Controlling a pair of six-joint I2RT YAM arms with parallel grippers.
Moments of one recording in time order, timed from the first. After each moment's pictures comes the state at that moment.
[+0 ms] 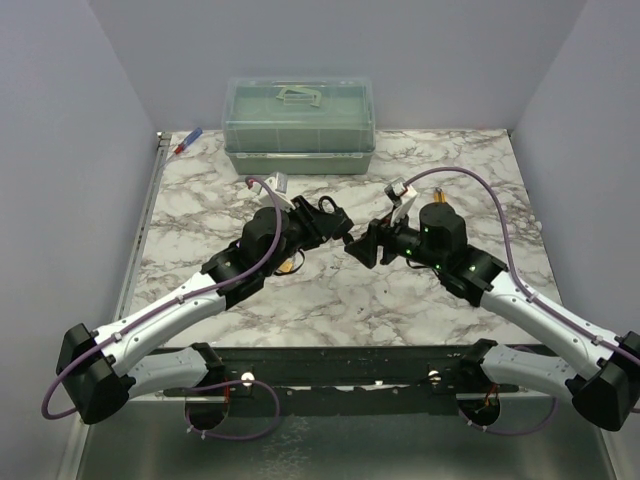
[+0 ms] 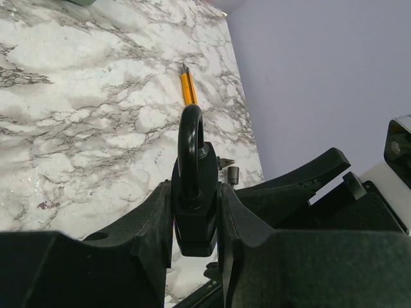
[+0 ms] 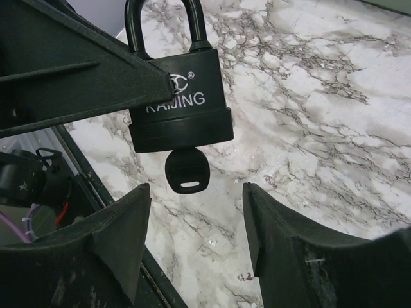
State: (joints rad) left arm -0.85 1.08 0.88 0.00 -0.23 -0.94; right arm 0.73 1.04 0.84 -0.11 -0.21 0.31
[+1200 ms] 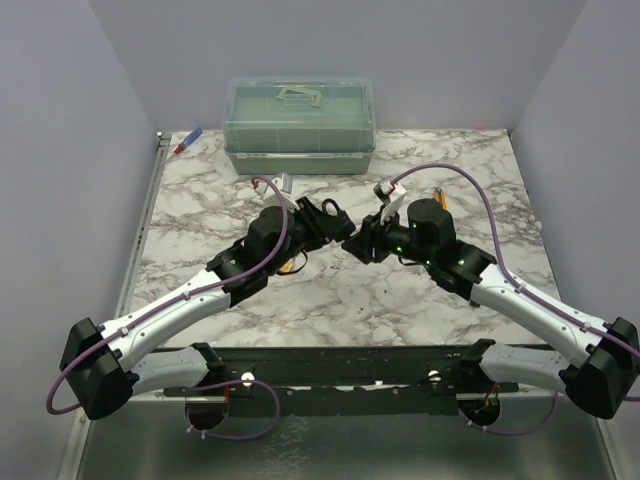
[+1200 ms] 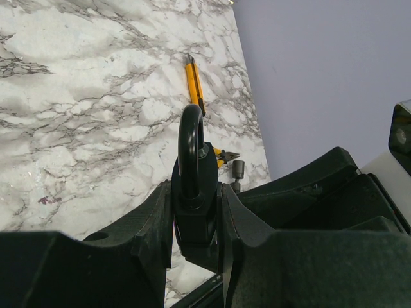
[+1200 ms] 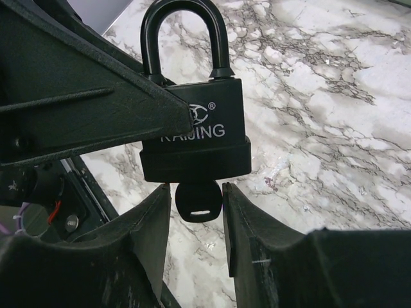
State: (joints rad) left arm -0.84 1.11 0.88 0.00 -0.21 -0.95; right arm 0.75 1.12 0.88 -0.10 -0.20 0.29
